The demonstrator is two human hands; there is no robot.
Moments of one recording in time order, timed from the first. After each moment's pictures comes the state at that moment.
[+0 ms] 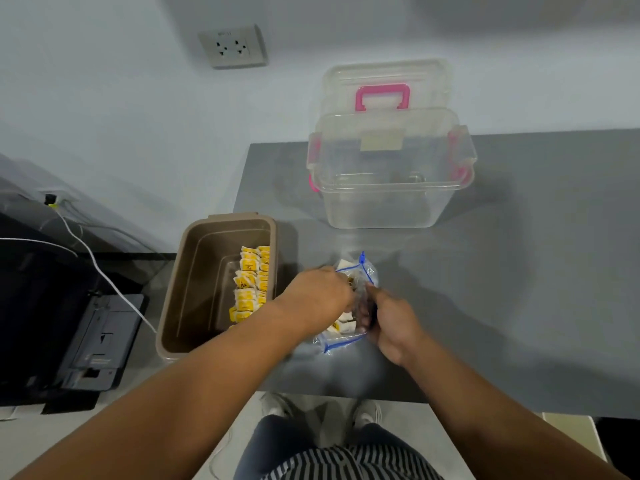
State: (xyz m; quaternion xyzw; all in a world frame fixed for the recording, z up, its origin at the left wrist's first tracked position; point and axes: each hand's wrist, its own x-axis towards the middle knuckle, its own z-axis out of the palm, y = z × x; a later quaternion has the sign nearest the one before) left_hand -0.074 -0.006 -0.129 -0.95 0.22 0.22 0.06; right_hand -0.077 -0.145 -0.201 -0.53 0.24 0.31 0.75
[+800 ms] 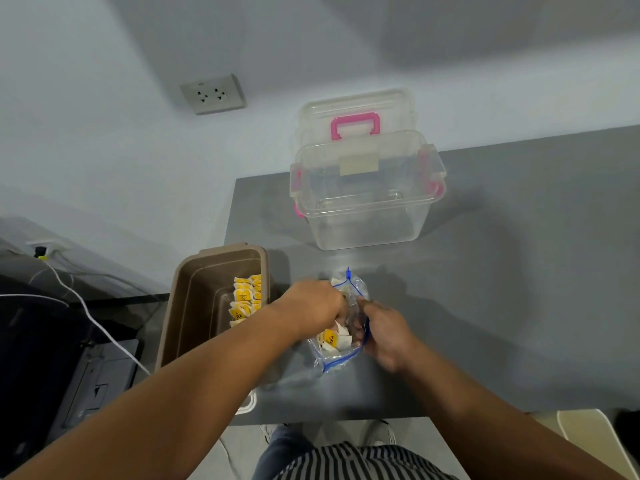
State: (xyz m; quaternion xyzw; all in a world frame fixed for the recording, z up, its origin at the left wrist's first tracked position) left_hand -0.050 0.003 -0.130 -0.94 0.24 0.25 0.04; right_hand -0.071 -0.141 -0.202 -0.54 0.26 0.29 0.74
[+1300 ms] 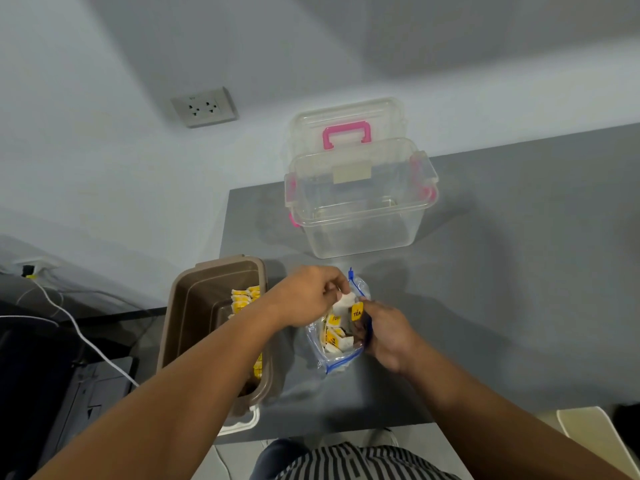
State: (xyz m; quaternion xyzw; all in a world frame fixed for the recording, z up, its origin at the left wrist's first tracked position) left_hand -0.040 0.019 -0.107 -0.93 0.10 0.21 -0.29; right_hand -0.063 -0.143 -0.193 -0.51 0.25 0.30 0.77
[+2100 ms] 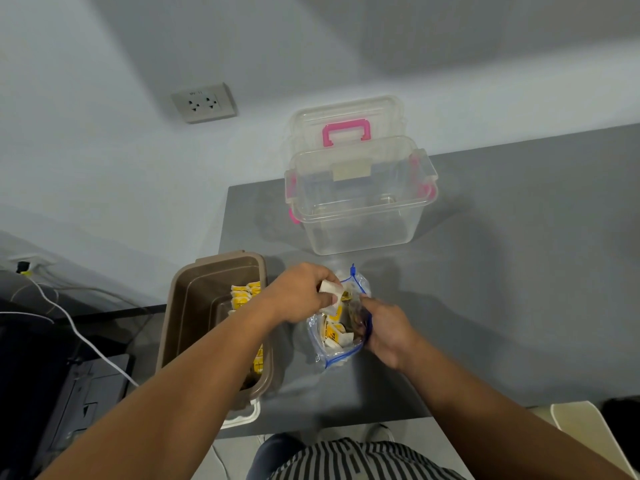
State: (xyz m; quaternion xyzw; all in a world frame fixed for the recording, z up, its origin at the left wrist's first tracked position) left_hand -0.044 0.024 -0.104 -0.93 0.06 0.22 -0.28; right_hand -0.066 -0.144 -0.192 -0.51 0.26 0.30 0.76
